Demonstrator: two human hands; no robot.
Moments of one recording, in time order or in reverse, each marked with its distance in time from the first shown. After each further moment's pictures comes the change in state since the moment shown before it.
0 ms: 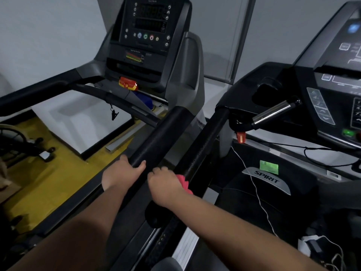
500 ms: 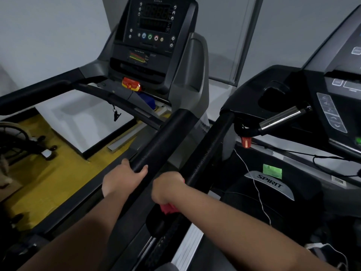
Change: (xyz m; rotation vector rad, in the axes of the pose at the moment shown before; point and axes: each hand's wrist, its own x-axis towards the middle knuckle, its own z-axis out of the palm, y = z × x) left_hand 0.000 0.003 -0.002 0.056 0.004 -0.023; right_hand 0.030 0.010 -0.013 -0.105 -0.342 0.028
